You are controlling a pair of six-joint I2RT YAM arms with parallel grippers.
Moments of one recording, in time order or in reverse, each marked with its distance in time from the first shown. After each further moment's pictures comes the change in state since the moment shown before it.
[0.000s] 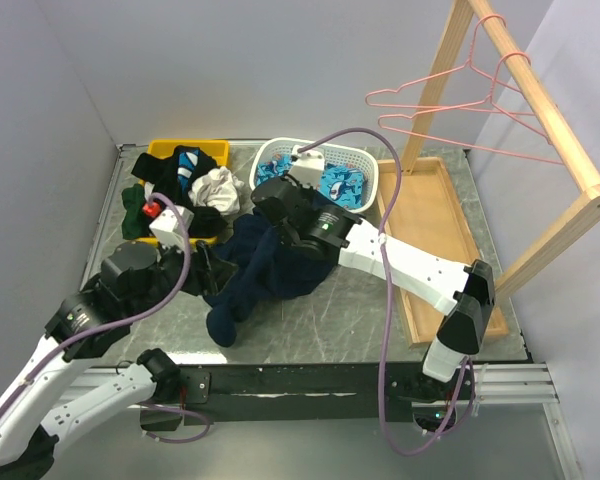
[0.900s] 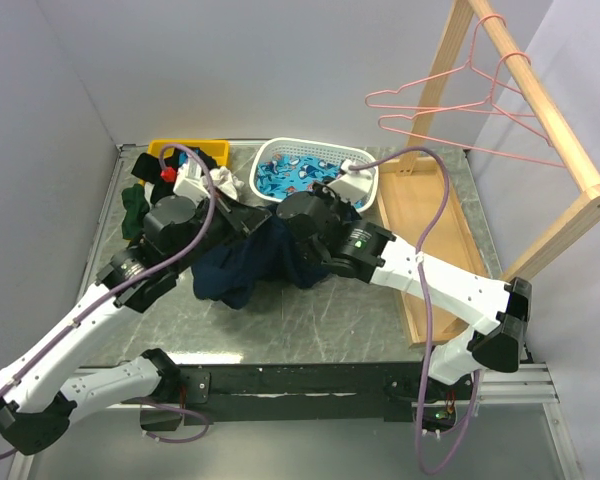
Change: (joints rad) left arm -0.011 0.308 0.105 0.369 -0.034 -0.584; right arm 0.035 -0.200 -0.163 -0.027 0.263 0.232
